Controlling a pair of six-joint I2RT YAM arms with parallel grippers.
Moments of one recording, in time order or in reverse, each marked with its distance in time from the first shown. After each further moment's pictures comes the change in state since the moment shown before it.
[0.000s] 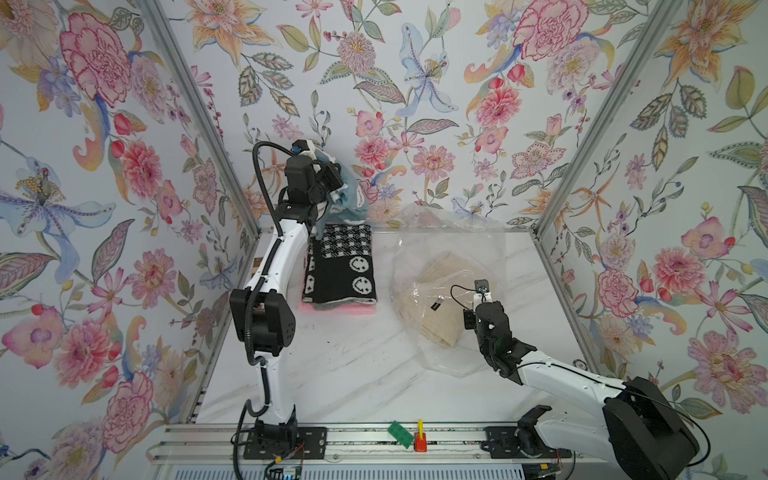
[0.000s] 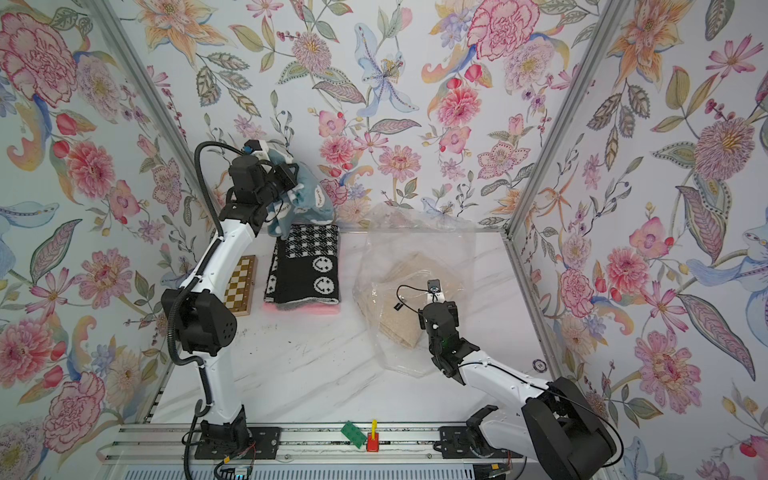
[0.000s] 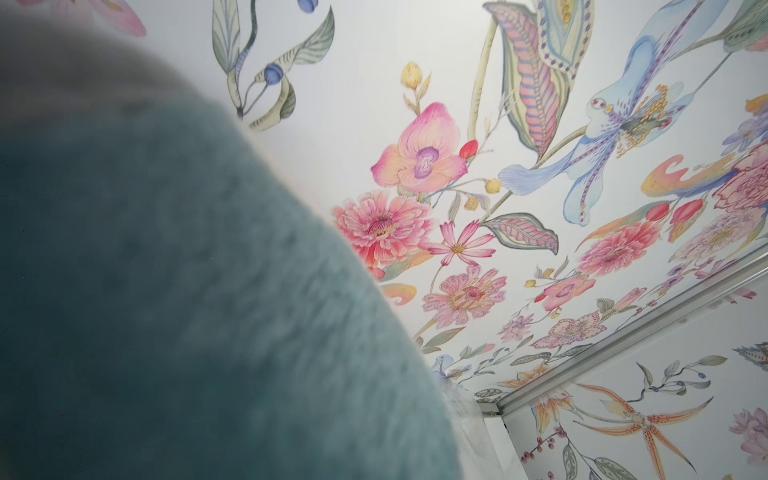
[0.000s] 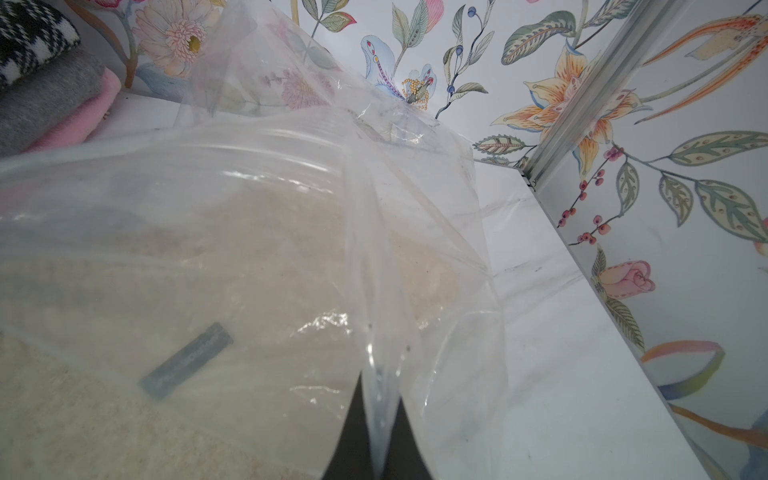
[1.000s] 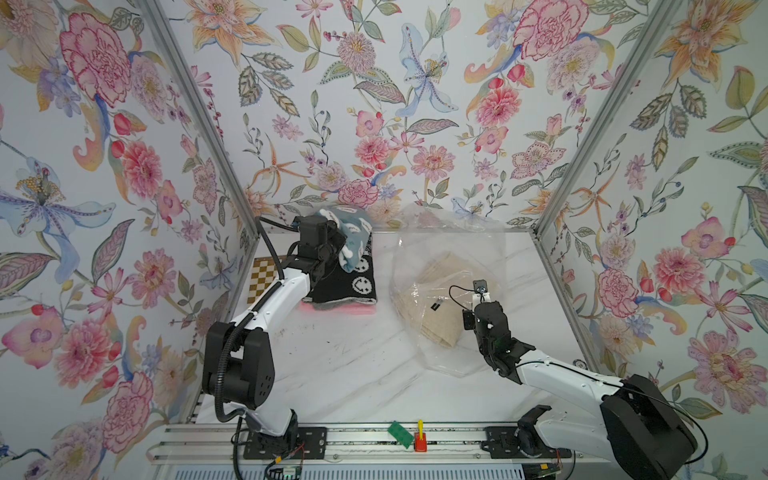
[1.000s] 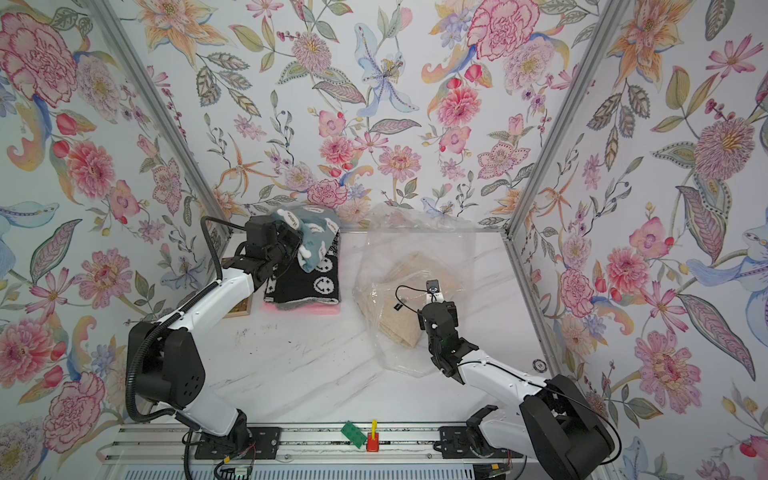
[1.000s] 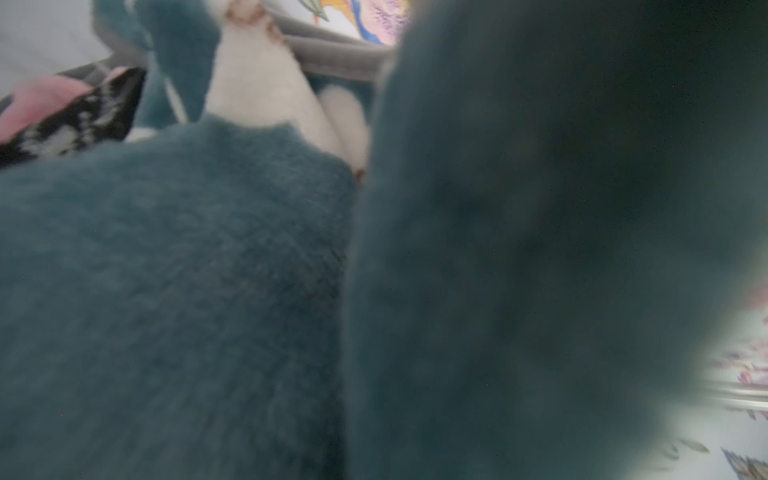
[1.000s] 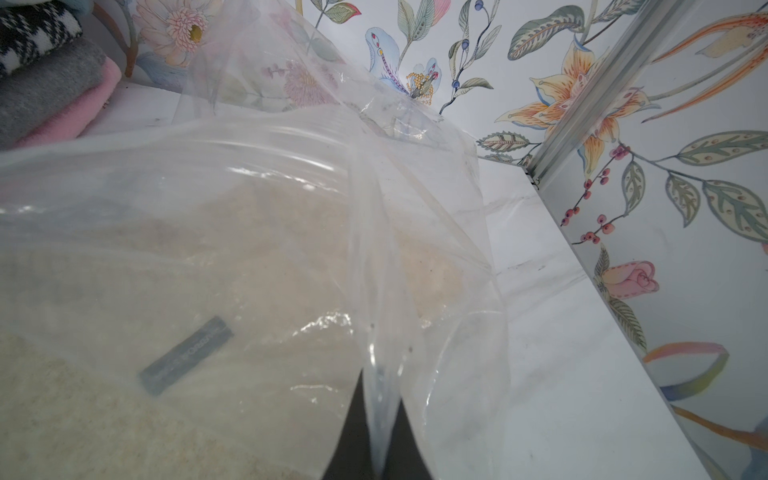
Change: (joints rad) left arm -0.120 -0.438 -0.792 0.004 -0.233 -0.547; right arm 0.001 0.016 0.002 0.000 -0.007 -0.007
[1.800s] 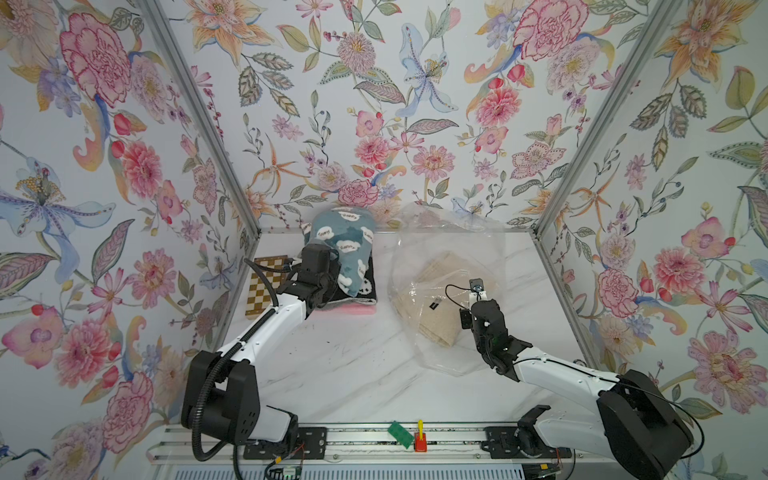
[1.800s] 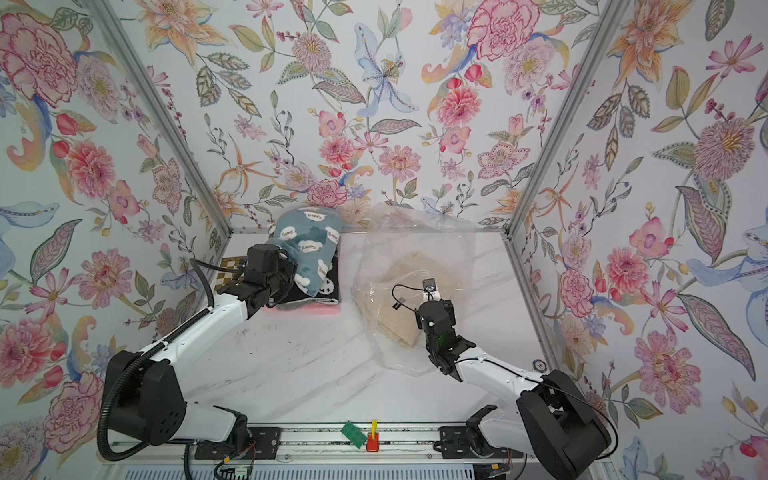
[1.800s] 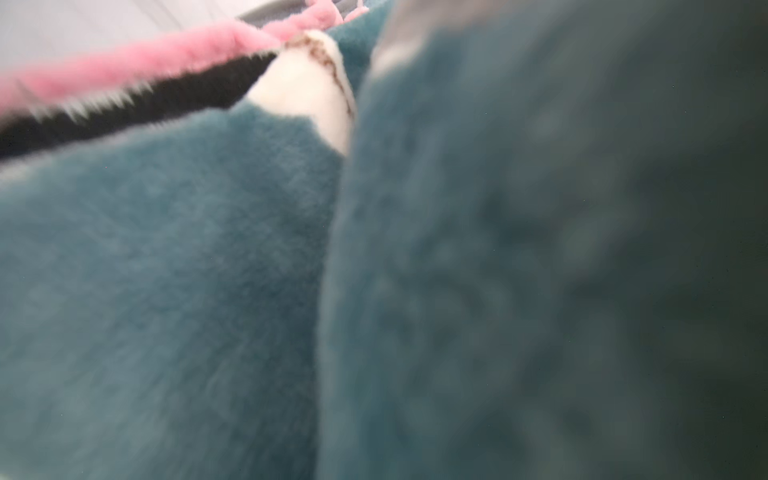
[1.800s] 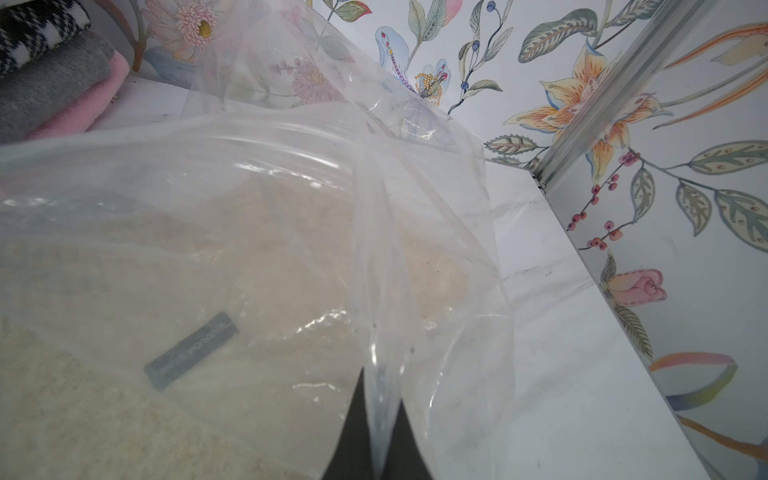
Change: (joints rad) left arm -0.038 -0.197 -0.270 -0.123 -0.126 -0.296; right arm 0.013 0.029 0.026 -0.008 0.000 -0.008
